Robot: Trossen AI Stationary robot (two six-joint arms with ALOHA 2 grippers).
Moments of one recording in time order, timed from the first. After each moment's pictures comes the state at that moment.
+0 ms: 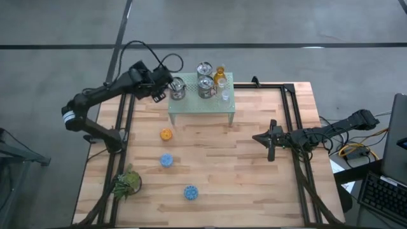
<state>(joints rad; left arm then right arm) 0.52 1.38 1.40 -1.19 -0.80 0.02 0.29 0.38 0.01 0.17 0.47 0.33</state>
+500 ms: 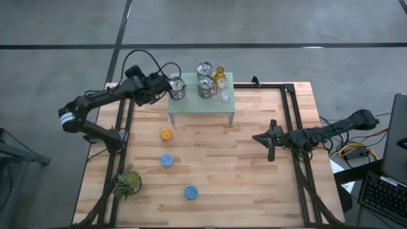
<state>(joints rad) 0.54 1.34 1.20 -1.12 -1.00 0.01 0.29 0.38 0.01 0.17 0.47 0.33</state>
